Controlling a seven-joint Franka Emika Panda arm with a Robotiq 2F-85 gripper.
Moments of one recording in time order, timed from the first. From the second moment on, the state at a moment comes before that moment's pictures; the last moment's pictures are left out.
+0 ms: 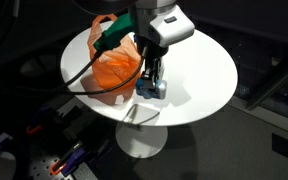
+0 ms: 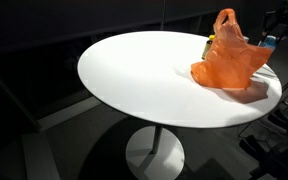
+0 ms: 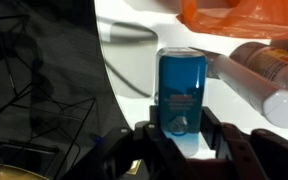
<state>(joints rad) -0.23 0.00 -0.14 -2.46 -0.08 2.55 0.84</state>
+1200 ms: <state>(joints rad) -0.18 0.10 -0.15 -2.43 0.02 2.57 0.58</state>
